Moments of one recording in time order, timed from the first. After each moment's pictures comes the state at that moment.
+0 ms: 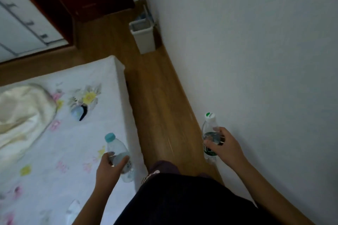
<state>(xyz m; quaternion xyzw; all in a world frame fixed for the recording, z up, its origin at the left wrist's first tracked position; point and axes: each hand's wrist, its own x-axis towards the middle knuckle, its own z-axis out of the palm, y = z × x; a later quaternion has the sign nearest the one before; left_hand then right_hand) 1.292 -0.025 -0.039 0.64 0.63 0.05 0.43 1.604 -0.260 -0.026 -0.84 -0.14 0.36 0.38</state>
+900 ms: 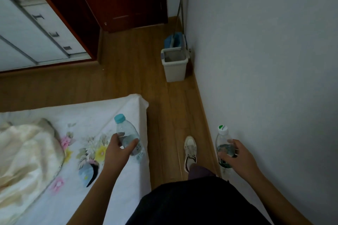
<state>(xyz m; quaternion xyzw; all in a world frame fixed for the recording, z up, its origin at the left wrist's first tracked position) 1.536 0.419 -0.027 0.62 0.63 0.14 0.45 1.849 0.173 -0.057 -0.85 -0.18 0.40 0.30</state>
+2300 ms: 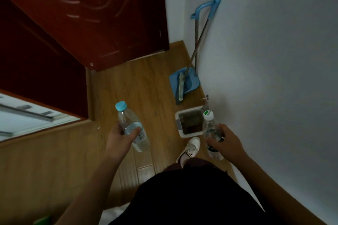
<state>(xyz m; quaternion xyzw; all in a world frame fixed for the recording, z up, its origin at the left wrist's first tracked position) 1.881 1.124 -0.023 0.64 0.57 0.11 0.50 2.139 0.880 -0.062 -0.85 -0.20 0.37 0.32</state>
